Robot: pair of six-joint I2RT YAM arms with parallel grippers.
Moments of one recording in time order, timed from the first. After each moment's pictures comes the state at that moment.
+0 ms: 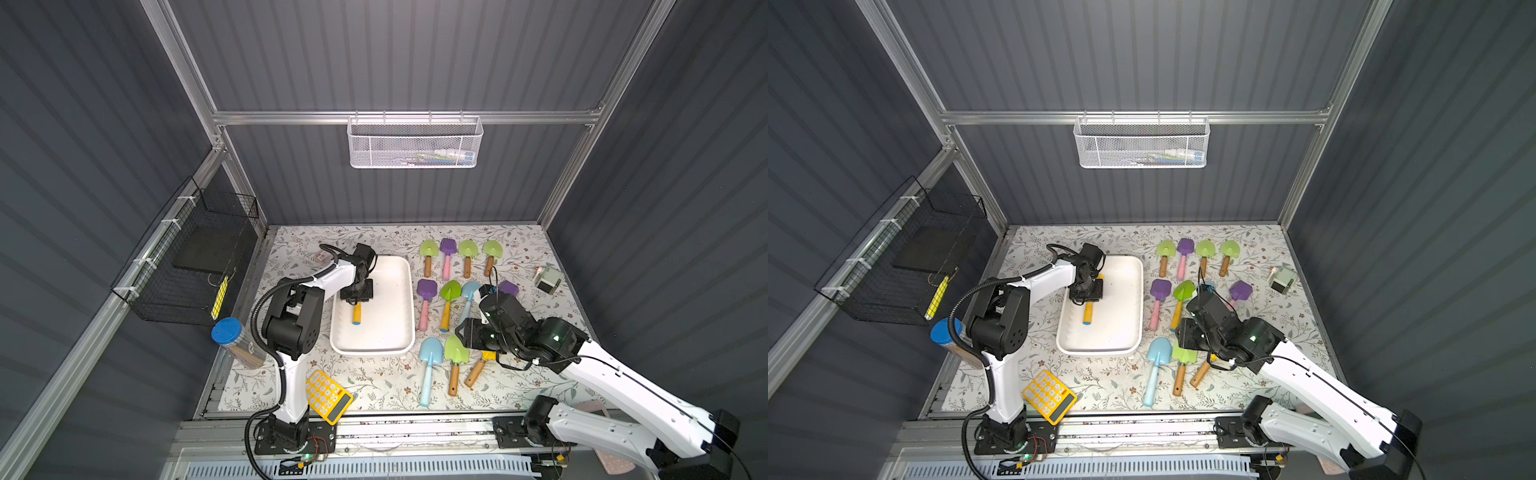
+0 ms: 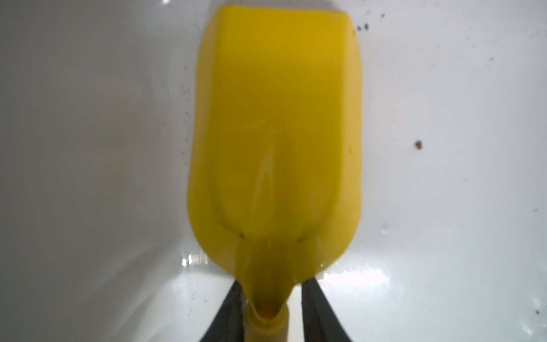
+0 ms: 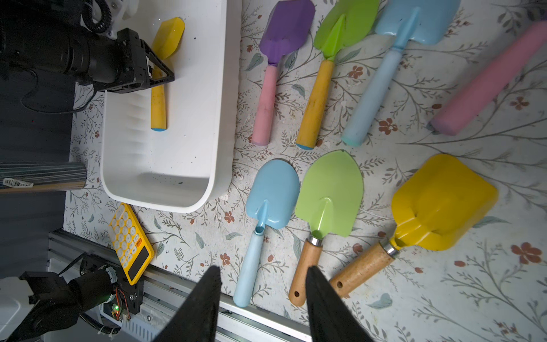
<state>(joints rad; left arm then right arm) -0.42 2.03 1.46 -0.78 -0.07 -0.39 0.80 0.95 0.93 -0.88 0.07 0.80</state>
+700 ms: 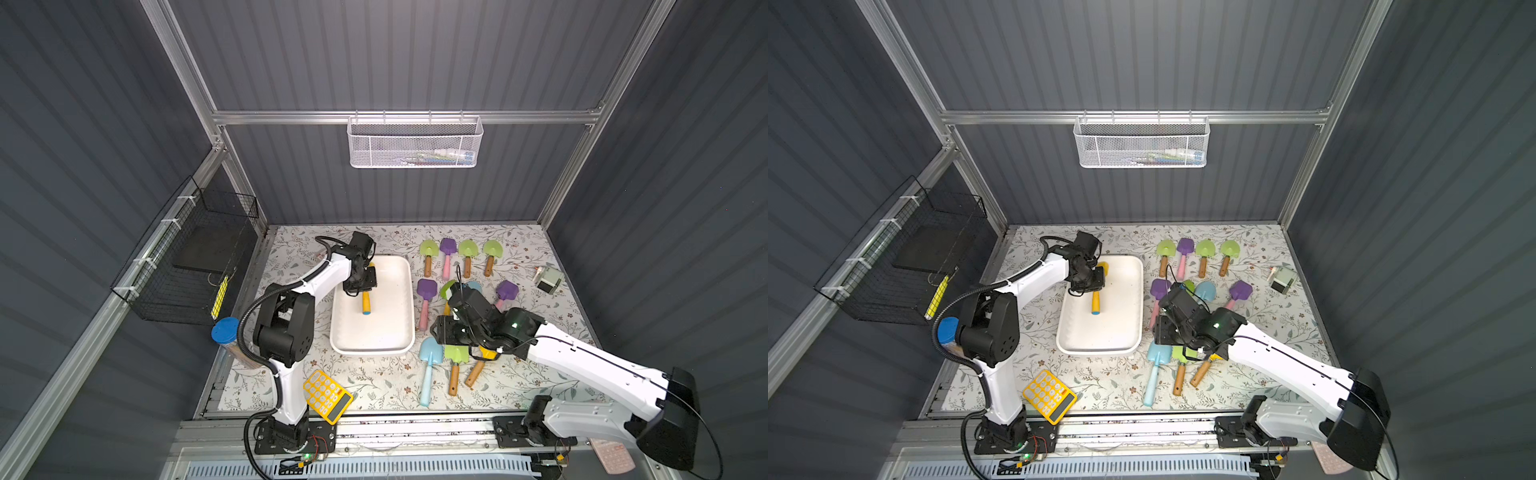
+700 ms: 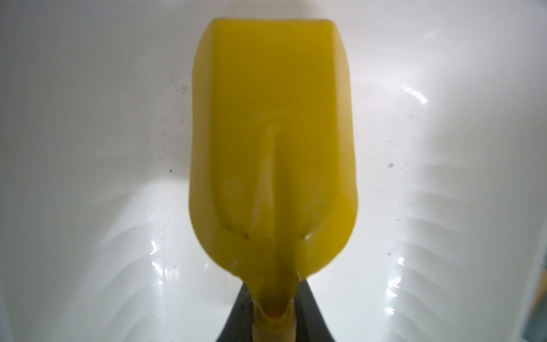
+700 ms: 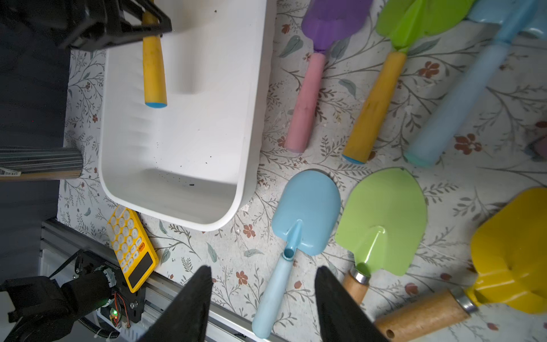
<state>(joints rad) -0.42 1.92 1.55 -0.81 0.06 -0.45 0.88 1.20 0.98 -0.70 0.05 0.80</state>
